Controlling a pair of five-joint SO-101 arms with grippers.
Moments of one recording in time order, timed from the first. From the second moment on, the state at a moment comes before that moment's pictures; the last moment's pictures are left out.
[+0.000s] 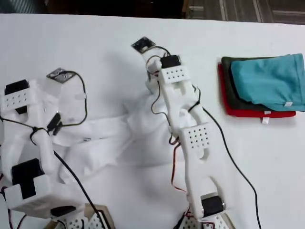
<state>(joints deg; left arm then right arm) -29.0 1.8 16.3 83.0 -45.0 -19.1 64.5 -65.2 83.6 26.5</state>
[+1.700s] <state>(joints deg) -22.9 1.7 -9.6 97.8 -38.1 -18.7 41.0 -60.2 78.2 17.4</state>
